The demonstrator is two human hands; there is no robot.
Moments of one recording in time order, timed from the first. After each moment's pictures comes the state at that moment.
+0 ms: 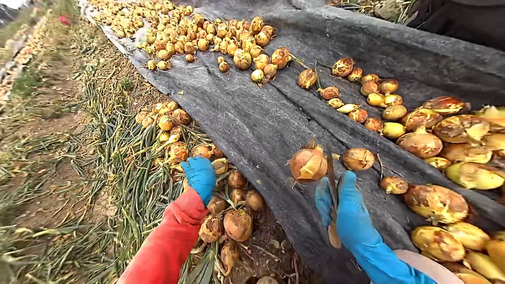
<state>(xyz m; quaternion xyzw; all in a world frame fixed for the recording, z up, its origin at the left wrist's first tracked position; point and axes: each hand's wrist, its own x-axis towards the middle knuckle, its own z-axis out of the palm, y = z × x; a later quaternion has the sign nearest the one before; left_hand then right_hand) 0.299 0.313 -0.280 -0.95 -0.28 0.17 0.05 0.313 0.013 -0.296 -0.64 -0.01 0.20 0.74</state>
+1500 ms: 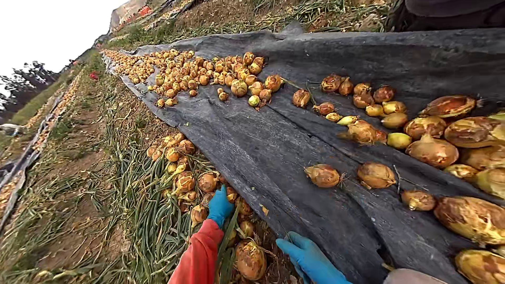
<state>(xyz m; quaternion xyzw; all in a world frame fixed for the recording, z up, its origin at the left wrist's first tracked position) 0.325 0.364 -0.376 -0.90 -0.33 0.26 -0.08 0.281 0.060 -0.363 -0.65 0.00 0.50 0.57</state>
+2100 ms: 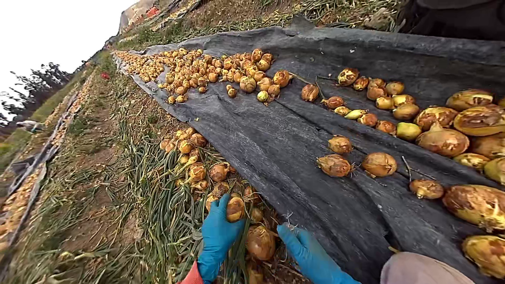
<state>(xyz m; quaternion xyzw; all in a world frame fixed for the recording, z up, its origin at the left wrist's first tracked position) 0.195 0.290 -0.268 -0.94 -0.26 -0.03 -0.20 0.243 0.075 -0.326 -0.69 -0.13 0.33 0.63</state>
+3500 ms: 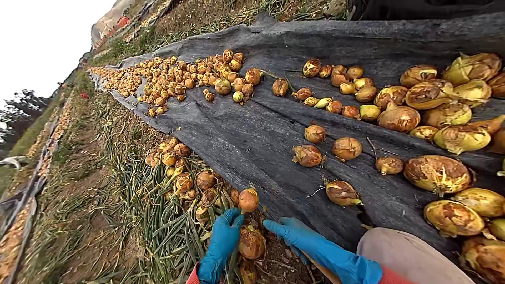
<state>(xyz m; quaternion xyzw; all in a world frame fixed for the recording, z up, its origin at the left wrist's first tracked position) 0.225 0.256 -0.275 -0.88 -0.27 0.15 -0.36 0.283 0.050 -0.352 -0.64 0.00 0.57 0.51</state>
